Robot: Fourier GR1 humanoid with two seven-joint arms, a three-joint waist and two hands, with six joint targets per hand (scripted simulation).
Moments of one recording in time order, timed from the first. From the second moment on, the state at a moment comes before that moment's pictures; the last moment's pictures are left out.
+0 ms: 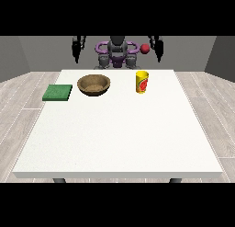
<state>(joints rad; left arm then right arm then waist) -0.02 0.08 -0.01 -1.59 0.00 0.02 -0.02 0.00 -0.10 0.03 -1.58 0.00 0.00 -0.02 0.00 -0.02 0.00</state>
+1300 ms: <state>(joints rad) 0.17 0.01 -0.13 -1.88 0.06 0.07 0.07 0.23 -0.06 -0.02 -1.95 -0.22 0.07 0.13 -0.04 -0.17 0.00</state>
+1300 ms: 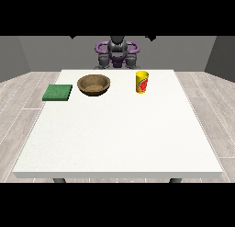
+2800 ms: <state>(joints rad) -0.31 0.05 0.12 -0.99 -0.02 0.18 -0.62 0.03 -0.22 -0.26 -1.47 -0.29 0.38 -0.32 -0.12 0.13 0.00</state>
